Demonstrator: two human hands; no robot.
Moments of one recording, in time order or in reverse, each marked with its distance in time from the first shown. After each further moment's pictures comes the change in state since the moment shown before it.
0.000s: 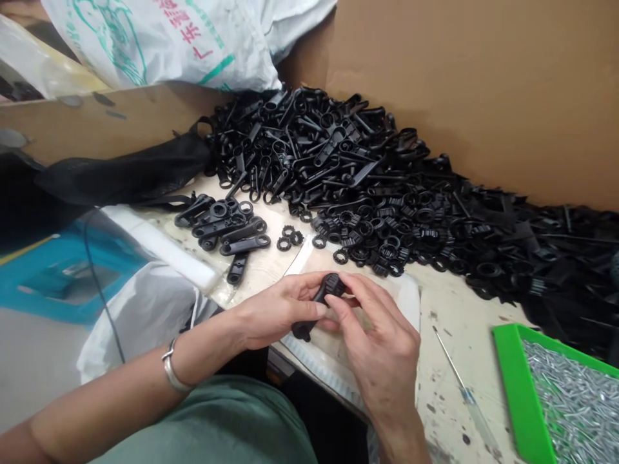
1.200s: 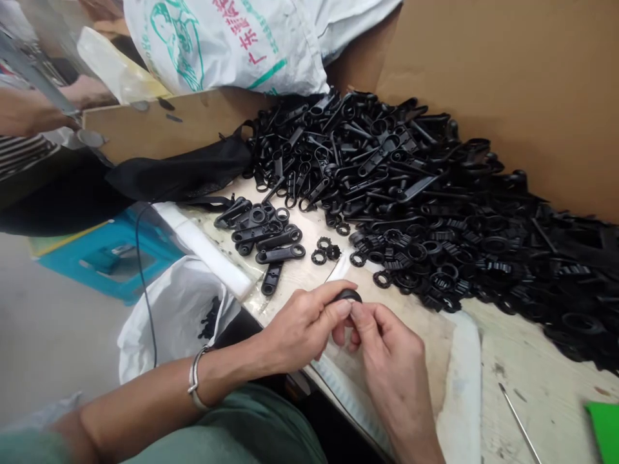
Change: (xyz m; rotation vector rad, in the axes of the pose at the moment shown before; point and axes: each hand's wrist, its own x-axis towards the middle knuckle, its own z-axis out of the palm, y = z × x) left_hand -0.023 0.002 -0.021 0.774 0.308 0.241; right_hand 0.019 -0.018 0.030 0.191 -0.353 0.412
